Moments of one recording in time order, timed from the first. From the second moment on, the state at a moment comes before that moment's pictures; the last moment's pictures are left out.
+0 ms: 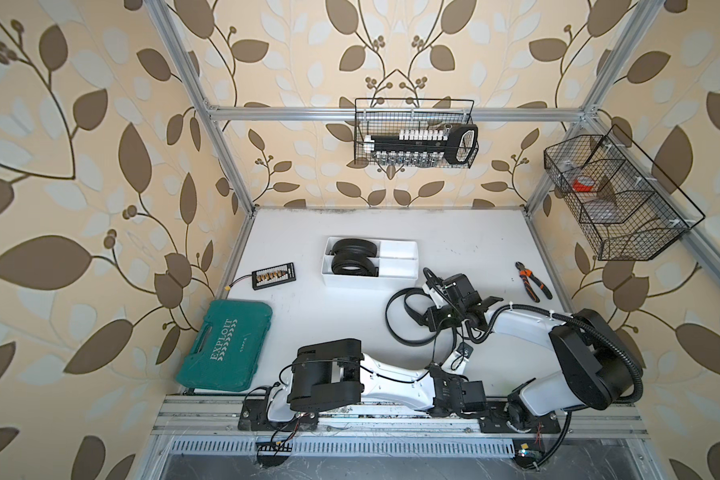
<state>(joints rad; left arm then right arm) -1.52 2.00 1.30 -0.49 -0.54 -0.83 0.47 1.51 0.64 -0.15 -0.36 0.33</state>
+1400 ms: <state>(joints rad) -0.86 1.60 0.91 -0.67 -0.37 -1.07 0.94 1.28 0.49 -0.17 -0.20 0.44</state>
